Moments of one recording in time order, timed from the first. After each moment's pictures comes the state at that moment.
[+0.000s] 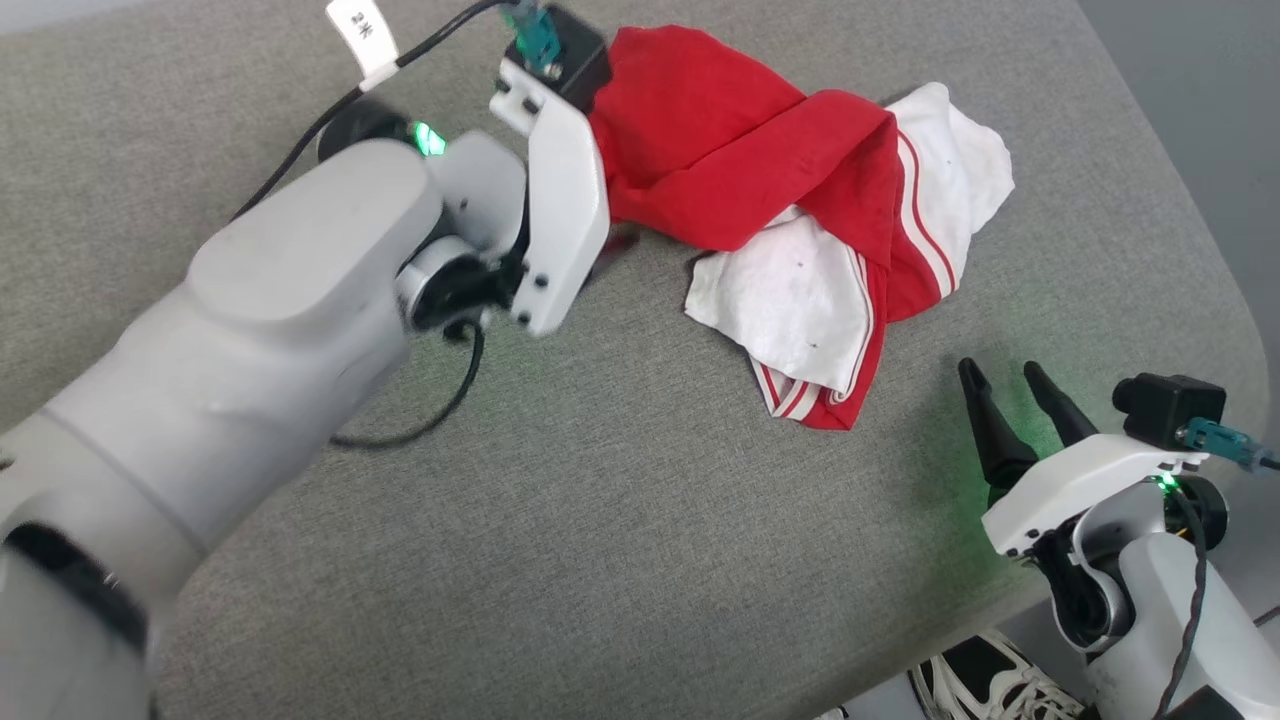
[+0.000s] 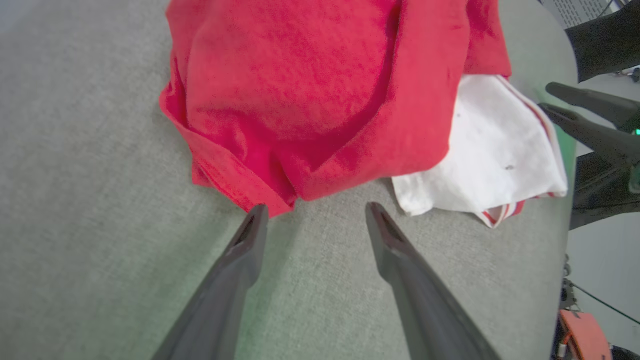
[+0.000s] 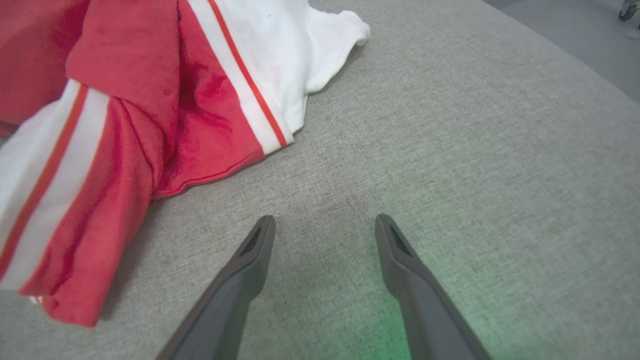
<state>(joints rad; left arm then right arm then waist) -1.32 0.37 -1.28 0.66 -1.16 -0.13 0.55 -0.39 -0.20 0.13 0.58 0.57 0.13 -0.10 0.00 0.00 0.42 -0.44</state>
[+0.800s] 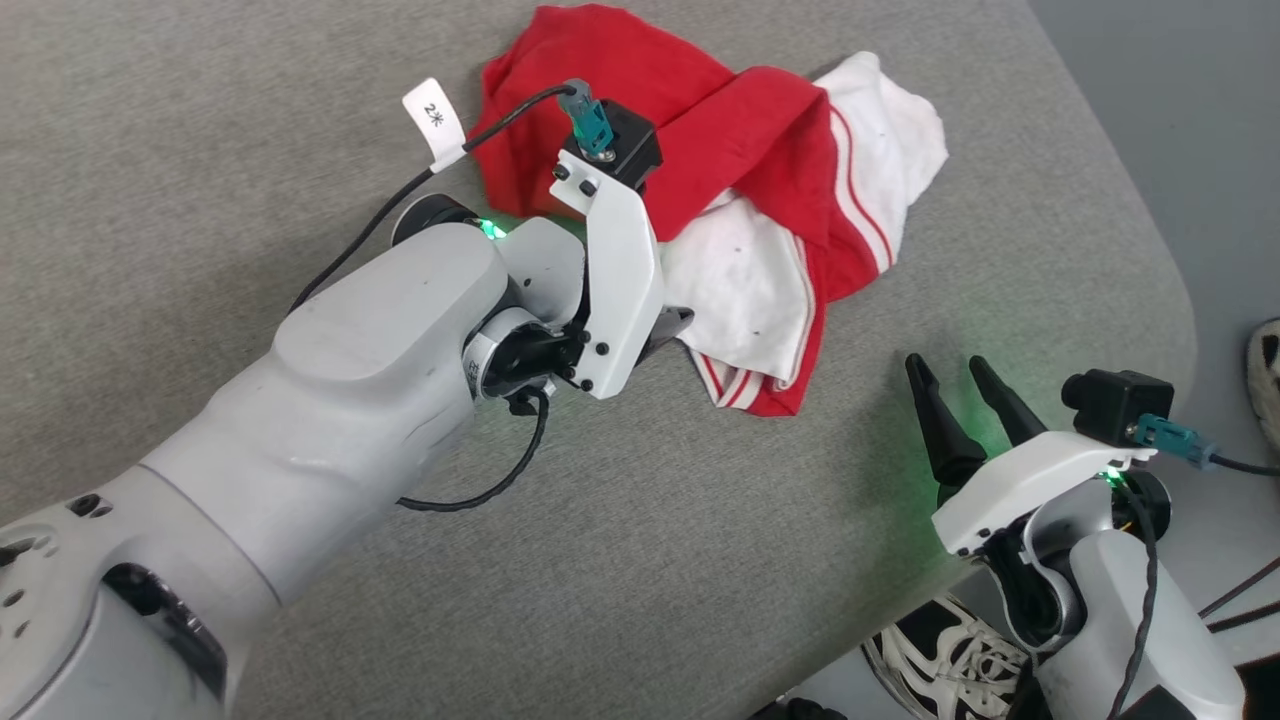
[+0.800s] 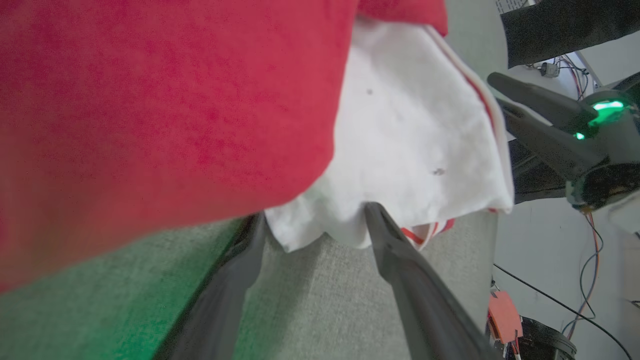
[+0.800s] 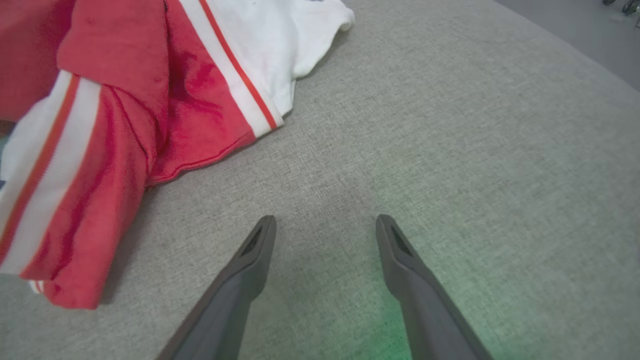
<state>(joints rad) -1.20 0.31 -1.24 0.62 -1.20 -0.04 0.60 -0.40 -0.14 0.14 0.55 0.55 0.13 -0.09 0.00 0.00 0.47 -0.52</state>
